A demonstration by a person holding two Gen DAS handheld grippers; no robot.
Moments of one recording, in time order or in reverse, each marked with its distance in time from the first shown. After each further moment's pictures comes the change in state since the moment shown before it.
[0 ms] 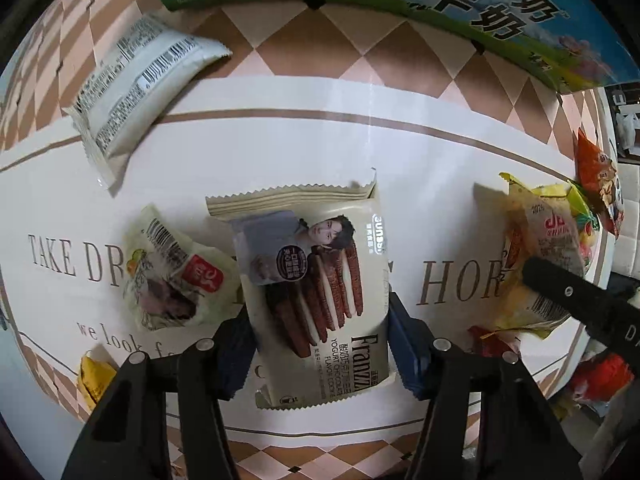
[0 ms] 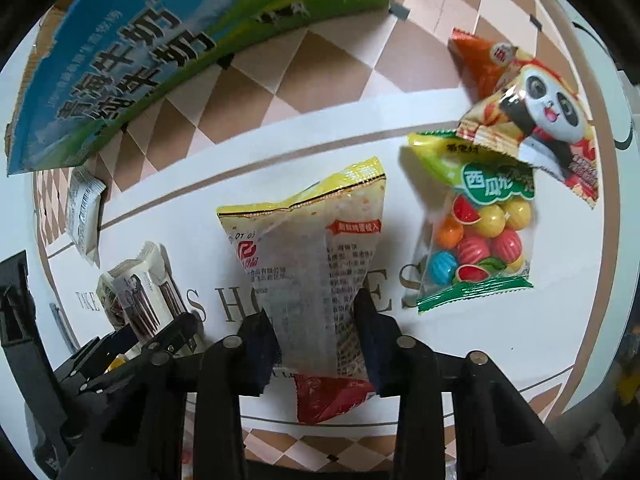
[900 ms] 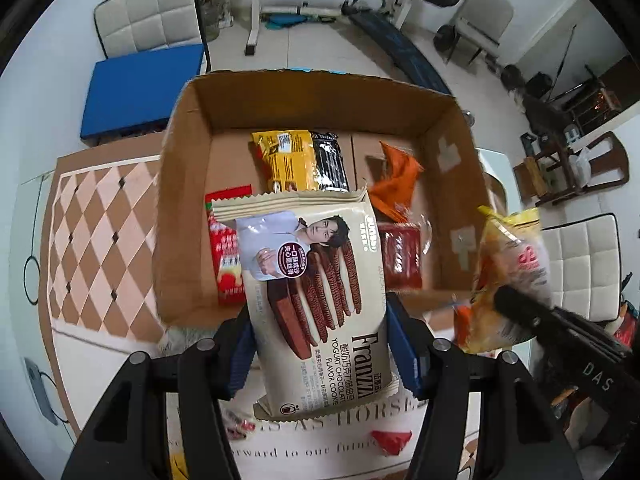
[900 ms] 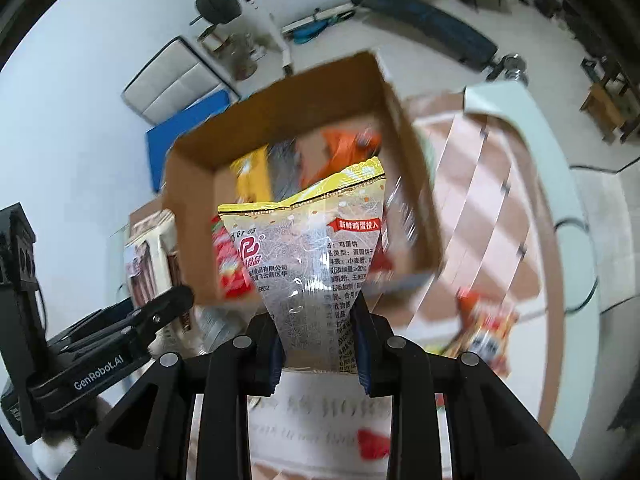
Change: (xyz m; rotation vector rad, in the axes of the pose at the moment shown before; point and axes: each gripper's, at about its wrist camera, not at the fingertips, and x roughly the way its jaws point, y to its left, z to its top) left arm -0.199 -0.035 0.146 0.092 -0.312 -0.076; right arm -0.193 0.035 0.107 -0.059 -0.355 0.134
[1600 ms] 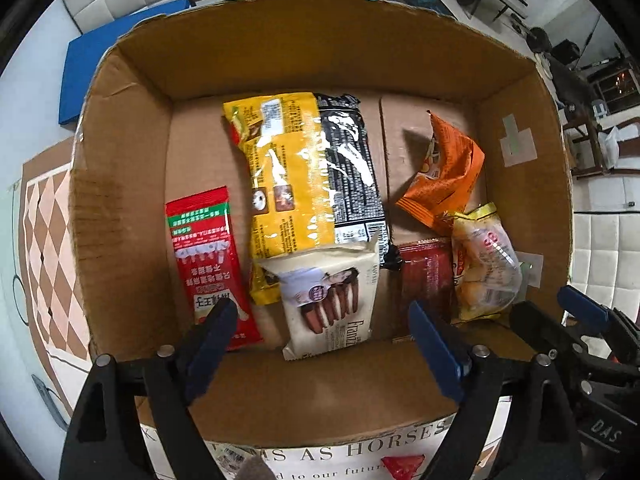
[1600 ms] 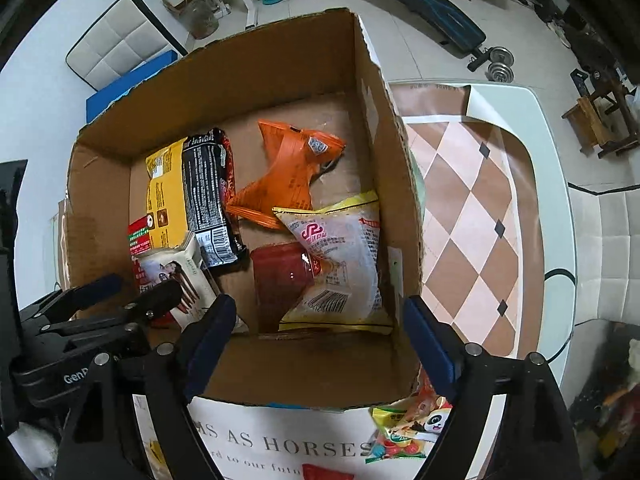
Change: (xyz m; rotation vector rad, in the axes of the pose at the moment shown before) left arm 0.086 0.007 0.045 0.003 0.183 0.051; right arm 0.082 -0.013 0.048 -0.058 0.154 -0.161
